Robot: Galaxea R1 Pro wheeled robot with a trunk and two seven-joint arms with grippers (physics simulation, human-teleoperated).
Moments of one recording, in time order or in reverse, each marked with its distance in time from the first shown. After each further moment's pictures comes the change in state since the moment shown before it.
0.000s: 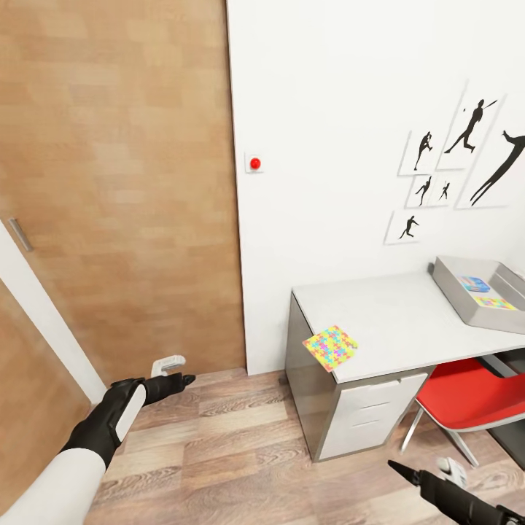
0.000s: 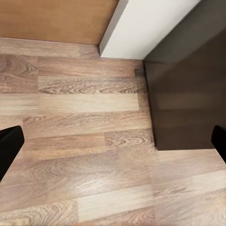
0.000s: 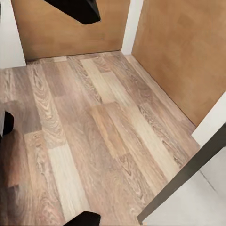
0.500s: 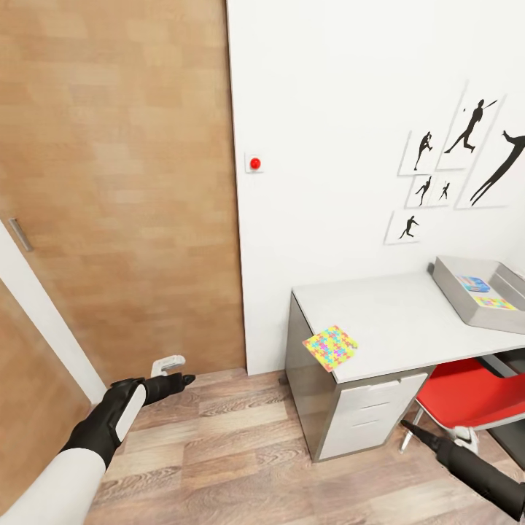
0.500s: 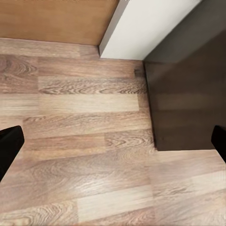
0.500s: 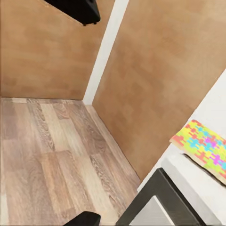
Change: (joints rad) left arm 0.000 0.000 0.001 0.000 0.001 -0.002 0.000; right arm 0.003 0.001 -0.189 -0.154 -0.031 0.070 0.217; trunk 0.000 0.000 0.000
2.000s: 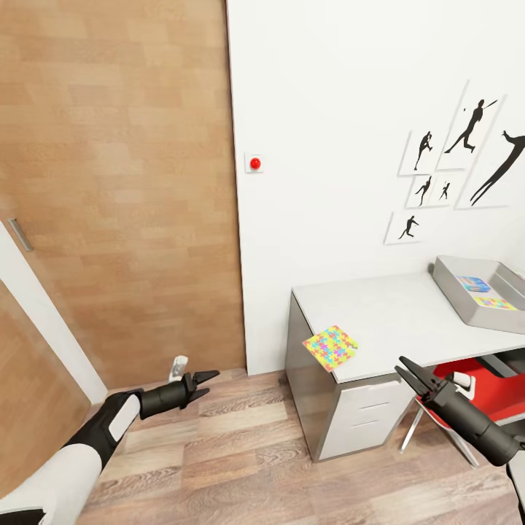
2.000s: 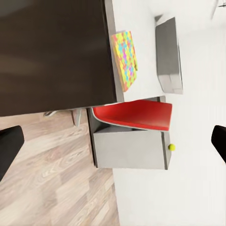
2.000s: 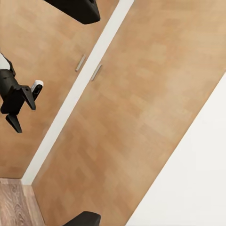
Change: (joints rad) left arm -0.058 0.032 0.011 0.274 0.237 0.125 -0.719; right arm -0.023 0.220 -0.198 -0.500 -0.160 0.324 -0.053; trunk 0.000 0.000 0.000
